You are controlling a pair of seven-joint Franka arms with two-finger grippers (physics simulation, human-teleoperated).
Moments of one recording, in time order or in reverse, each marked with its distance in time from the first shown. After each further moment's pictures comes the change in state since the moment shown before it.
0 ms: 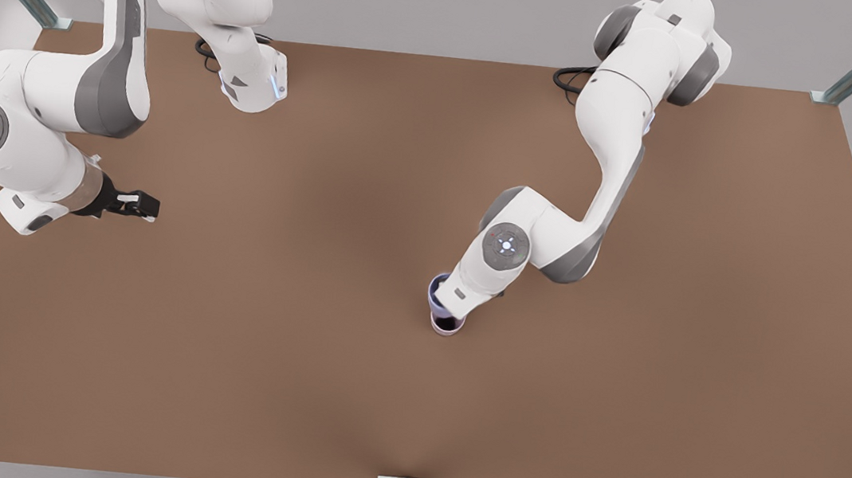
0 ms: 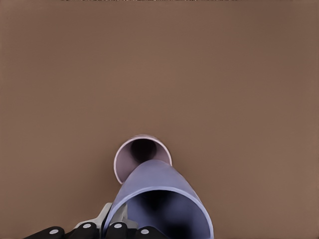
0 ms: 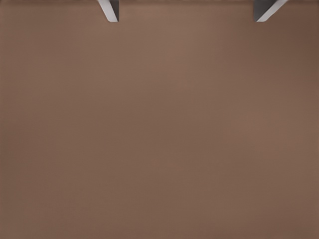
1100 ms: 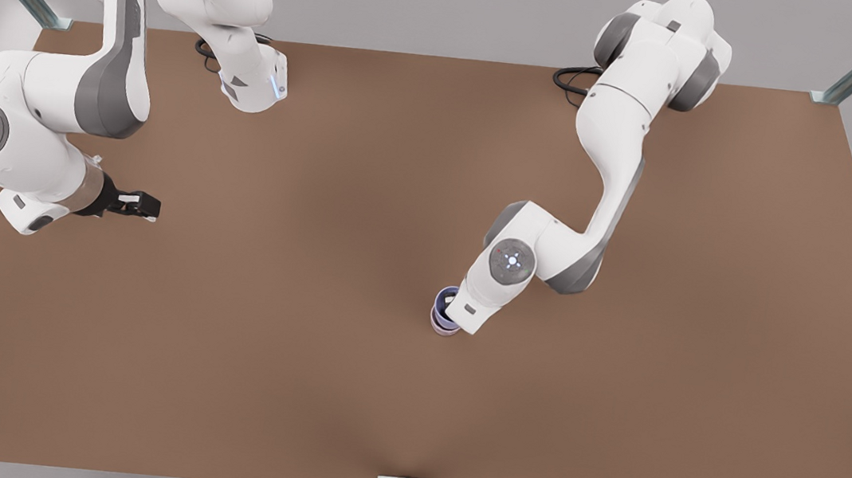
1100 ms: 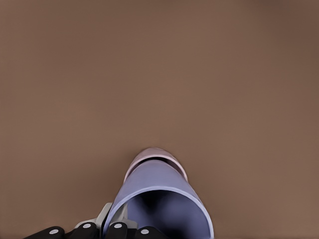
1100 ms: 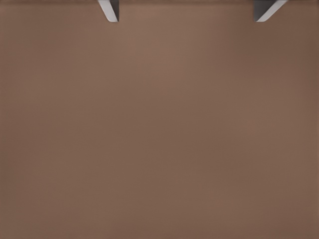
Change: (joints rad) left arm 0.023 0.031 0.002 -0.027 0.002 0.046 -0.103; right arm 0.000 0.001 0.000 0.000 0.005 -0.007 0.014
